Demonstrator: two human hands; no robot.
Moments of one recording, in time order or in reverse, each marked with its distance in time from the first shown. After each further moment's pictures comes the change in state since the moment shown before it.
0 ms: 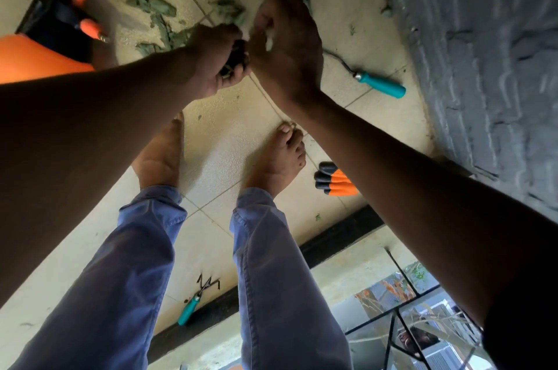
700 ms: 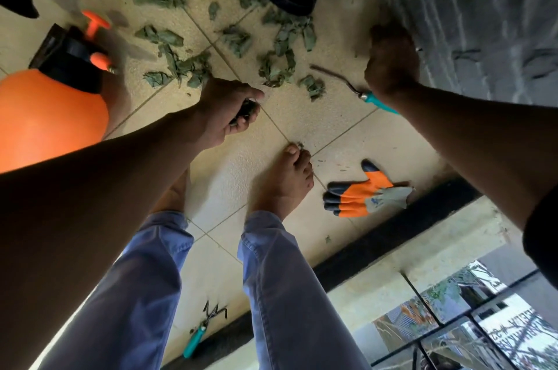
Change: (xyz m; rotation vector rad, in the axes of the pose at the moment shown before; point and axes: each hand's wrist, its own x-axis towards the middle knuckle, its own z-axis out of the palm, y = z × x) left_hand 0.012 -0.038 -0.004 0.053 -0.051 -0.013; right_hand 0.052 0.169 -0.055 -0.699 -0.374 0.095
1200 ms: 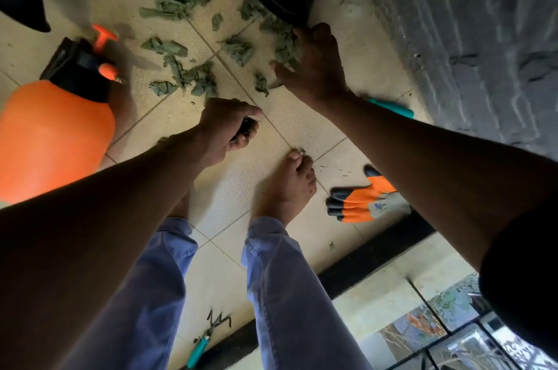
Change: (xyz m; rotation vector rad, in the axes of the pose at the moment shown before) left_hand -0.006 -0.016 -0.003 -0.004 0.028 -0.007; right_hand -0.008 -0.117 -0.002 0.443 0.039 -0.090
